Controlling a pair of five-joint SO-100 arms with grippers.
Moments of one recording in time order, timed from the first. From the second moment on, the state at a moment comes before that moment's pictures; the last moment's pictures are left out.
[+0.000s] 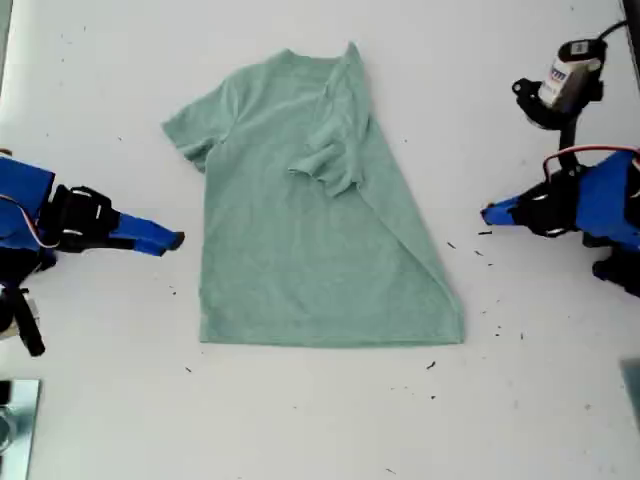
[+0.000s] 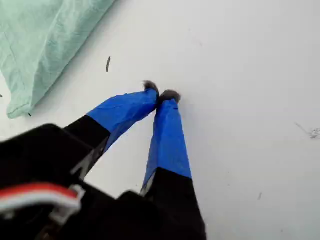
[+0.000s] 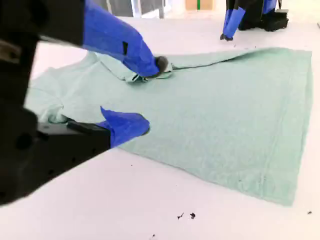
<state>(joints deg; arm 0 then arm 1) -0.4 206.0 185.0 59.7 -6.2 18.3 200.1 175.3 77.3 -45.1</state>
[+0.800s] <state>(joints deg) 0.9 186.5 162.4 64.2 -6.4 14.5 200.2 175.3 77.3 -12.6</state>
